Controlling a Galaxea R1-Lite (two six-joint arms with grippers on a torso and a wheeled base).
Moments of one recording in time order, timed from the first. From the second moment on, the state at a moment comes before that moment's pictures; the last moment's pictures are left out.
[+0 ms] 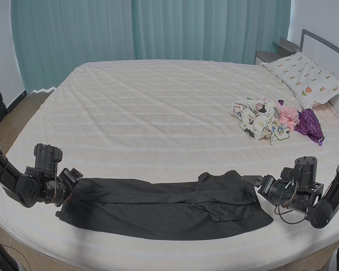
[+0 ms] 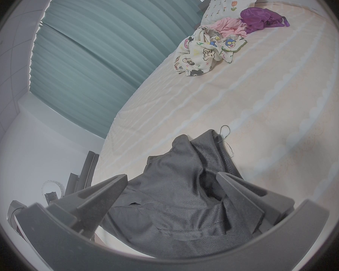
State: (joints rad) left arm -0.10 1.84 -0.59 -0.45 0.17 -0.97; right arm 0.30 1.93 -0.30 -1.18 0.11 0.80
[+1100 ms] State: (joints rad) left arm -0.03 1.84 -0.55 -0.44 0.17 -0.89; right arm 0.33 1.91 -0.29 -1.17 0.08 0.79
